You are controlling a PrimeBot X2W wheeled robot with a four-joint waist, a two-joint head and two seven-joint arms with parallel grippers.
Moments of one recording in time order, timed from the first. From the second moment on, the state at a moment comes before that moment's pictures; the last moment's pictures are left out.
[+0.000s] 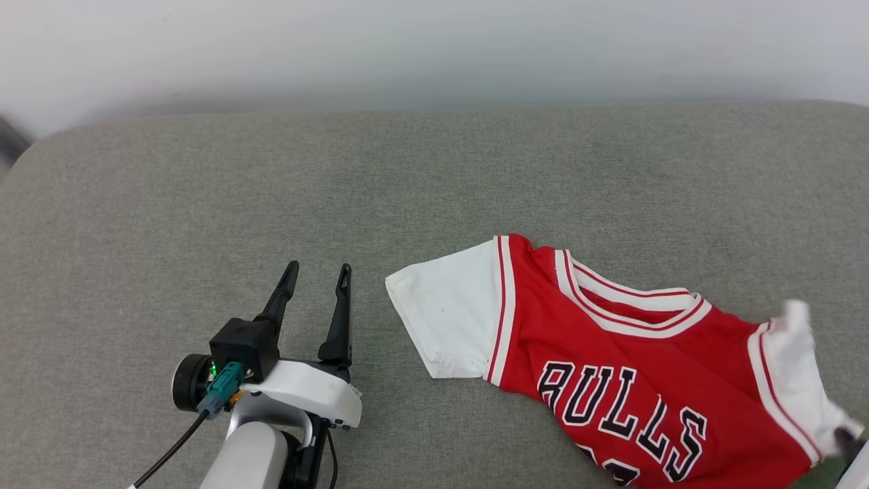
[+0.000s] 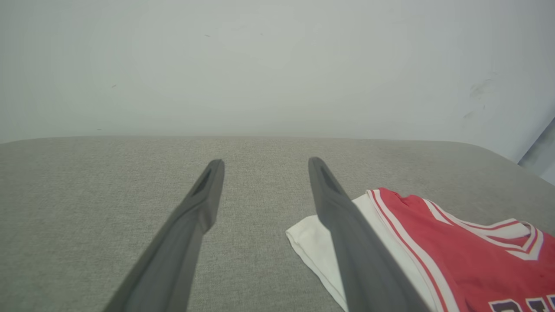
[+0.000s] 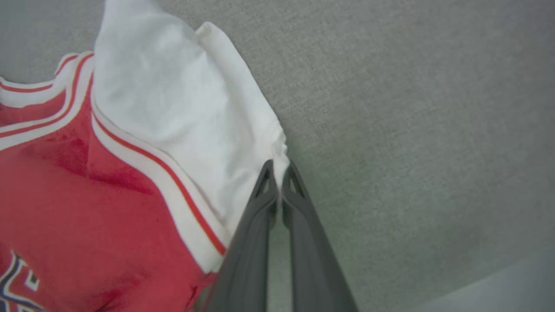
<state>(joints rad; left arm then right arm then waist) -0.23 0.12 -0.25 0.26 -0.31 0.03 -0.26 -0.01 -0.11 -0.47 0.08 0.30 0.13 0.66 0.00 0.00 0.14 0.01</state>
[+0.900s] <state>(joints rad) -0.16 0.16 -0.24 0.29 -0.32 0.06 -0.24 -0.05 -0.06 -0.27 0.09 0.11 0.13 -0.01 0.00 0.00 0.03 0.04</state>
